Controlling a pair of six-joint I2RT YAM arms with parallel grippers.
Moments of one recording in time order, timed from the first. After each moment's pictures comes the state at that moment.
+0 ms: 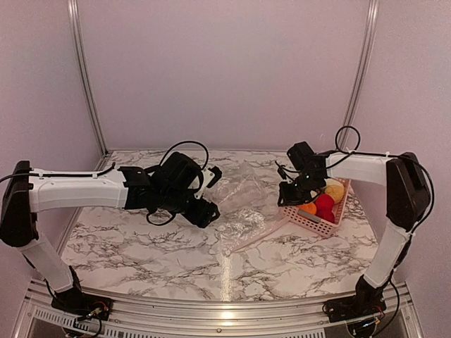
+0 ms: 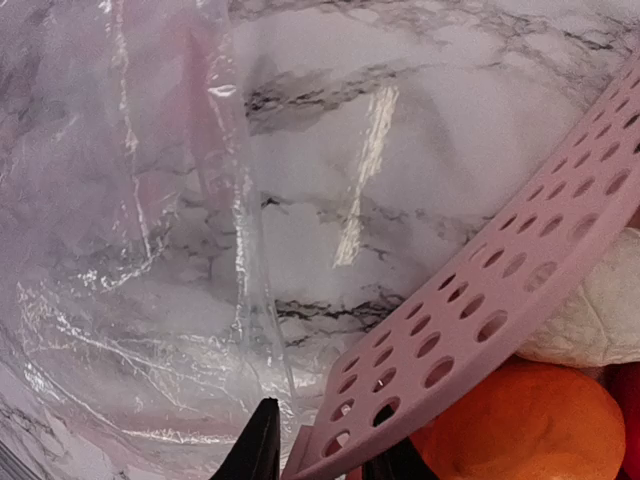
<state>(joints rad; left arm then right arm) -0.96 1.61 1.19 -0.38 -0.08 -0.16 0.41 1.82 1.29 -0.64 -0.13 0.26</state>
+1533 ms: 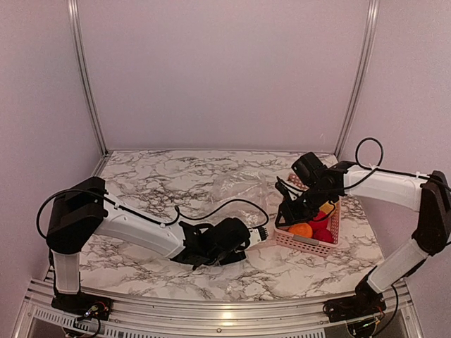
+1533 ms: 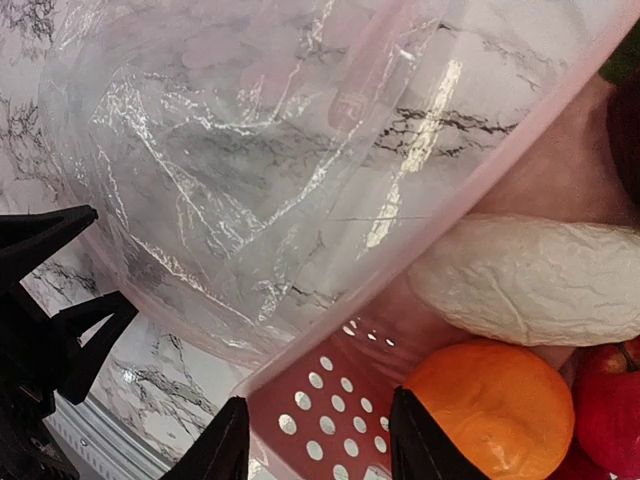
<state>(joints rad) -1.25 2.02 1.21 -0.01 -0.49 0.36 0.57 1.50 1.04 -0.72 -0.25 0.23</state>
